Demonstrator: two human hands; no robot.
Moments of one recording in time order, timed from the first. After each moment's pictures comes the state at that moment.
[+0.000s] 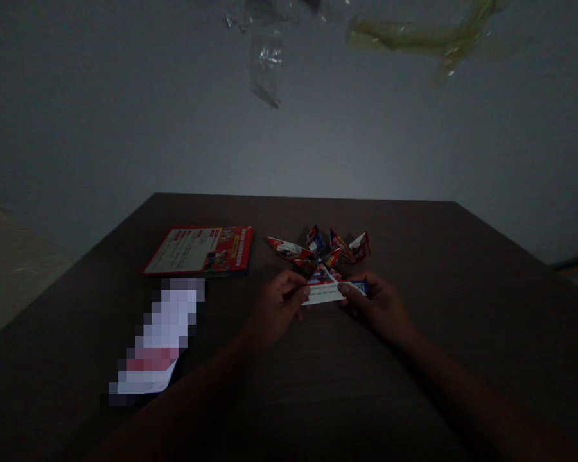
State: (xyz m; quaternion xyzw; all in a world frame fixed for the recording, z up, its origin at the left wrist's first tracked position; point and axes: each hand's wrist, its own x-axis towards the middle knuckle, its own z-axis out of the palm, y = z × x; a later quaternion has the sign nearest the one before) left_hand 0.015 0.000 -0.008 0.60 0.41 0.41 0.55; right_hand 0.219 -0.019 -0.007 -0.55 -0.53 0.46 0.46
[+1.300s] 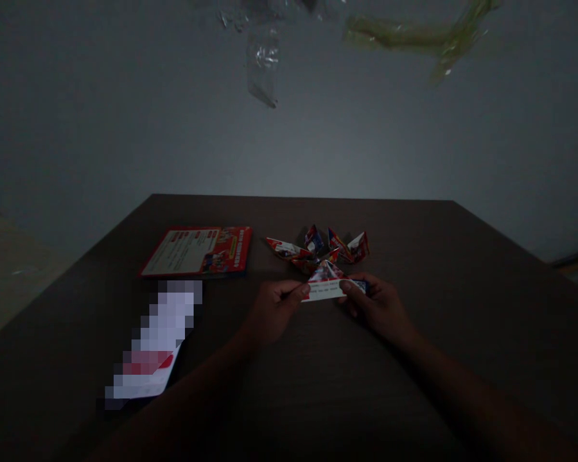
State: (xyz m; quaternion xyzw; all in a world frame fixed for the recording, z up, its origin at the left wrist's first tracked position) left_hand 0.011 -0.002 0.009 0.66 0.45 0.36 0.49; right_hand 0.216 -0.021 -0.001 -0.55 -0.54 0.45 0.46
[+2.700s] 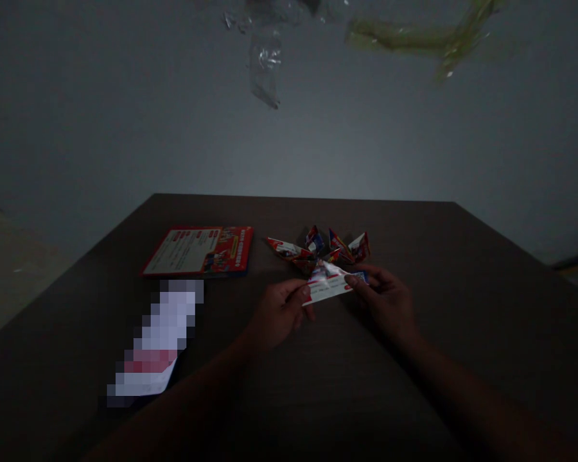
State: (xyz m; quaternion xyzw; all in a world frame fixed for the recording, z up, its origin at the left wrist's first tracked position) left_hand 0.016 -0.004 0.001 0.62 0.39 0.35 0.58; right_hand 0.214 -0.017 0.000 -0.58 -0.43 0.39 0.56
